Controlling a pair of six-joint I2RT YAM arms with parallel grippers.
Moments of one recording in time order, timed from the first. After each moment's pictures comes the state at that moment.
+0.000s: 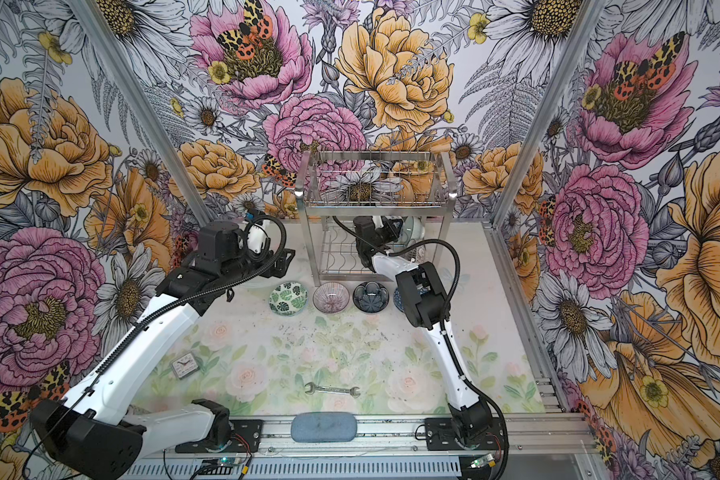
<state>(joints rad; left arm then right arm) -0.34 1.21 1.25 -0.55 0.05 -0.05 0.45 2.54 1.98 0.22 1.13 -0.58</state>
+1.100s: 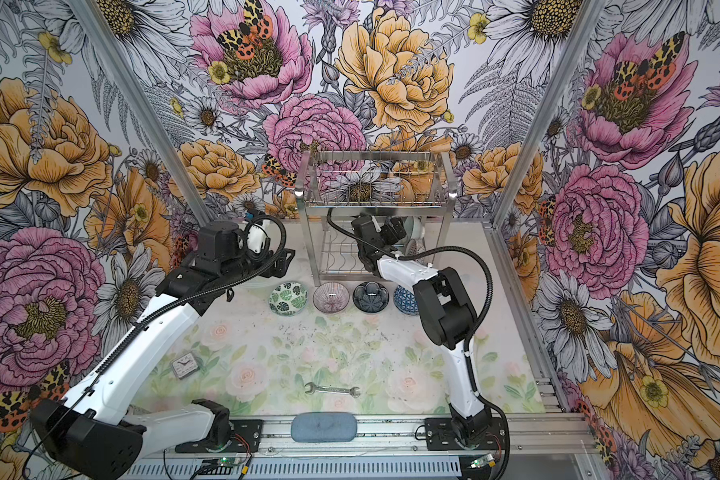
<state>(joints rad) -0.34 1.21 1.25 -0.55 0.06 -0.05 0.52 2.10 1.58 0.00 0.79 -0.39</state>
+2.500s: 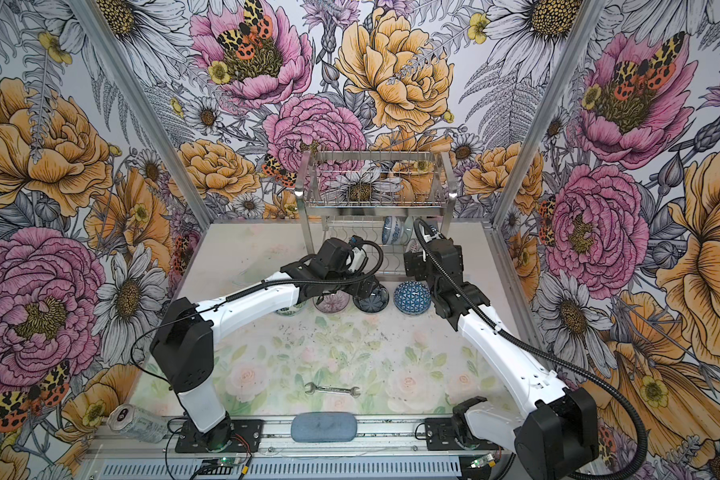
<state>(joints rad) -0.77 1.81 1.45 -0.36 0.05 -0.27 0.35 1.18 0.98 -0.26 0.33 -0.02</state>
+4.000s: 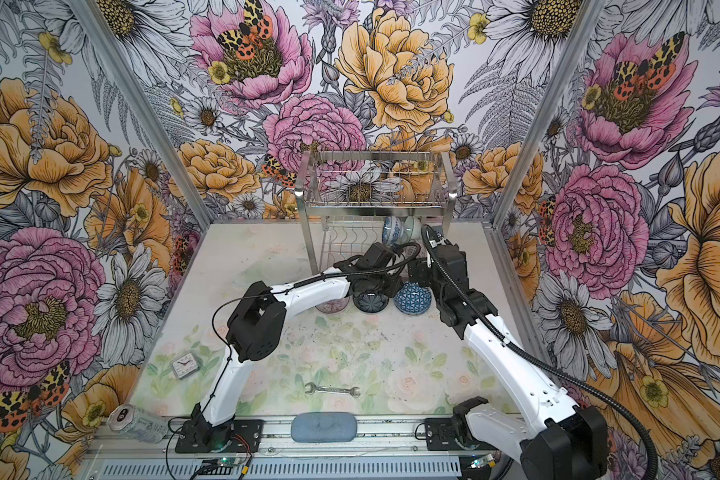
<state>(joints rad) -0.85 2.25 1.85 -0.38 0.11 -0.28 0.34 1.10 0.95 -0.32 0.31 0.00</state>
